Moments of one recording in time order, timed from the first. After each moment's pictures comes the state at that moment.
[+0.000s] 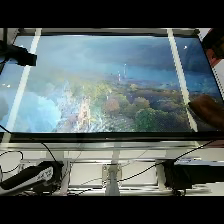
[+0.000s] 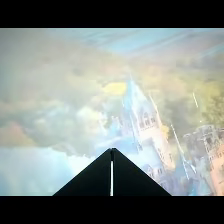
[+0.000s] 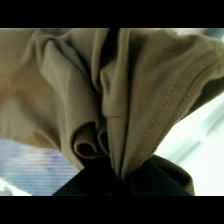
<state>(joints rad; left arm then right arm) 0.01 -1.22 1.64 1.61 -1.23 -1.27 -1.11 -1.58 1.61 -1.52 1.53 1.60</state>
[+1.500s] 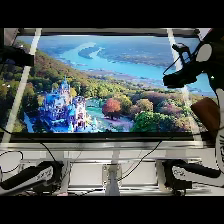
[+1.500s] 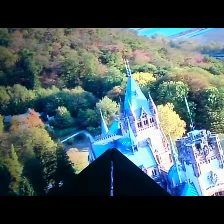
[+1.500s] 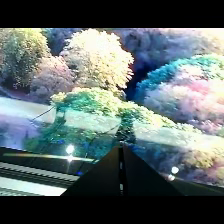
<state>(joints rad) 0.03 -1.22 1.64 1.62 -1.24 -1.28 0.06 -1.31 1.52 -1.55 1.55 1.49</state>
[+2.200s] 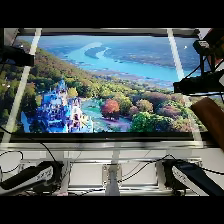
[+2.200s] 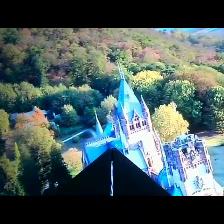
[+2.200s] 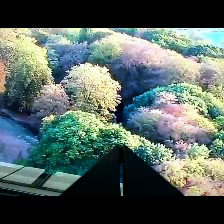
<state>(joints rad) 0.03 -1.22 1.64 1.62 -1.24 -1.28 0.08 -0.99 1.30 -1.57 1.37 1.50</state>
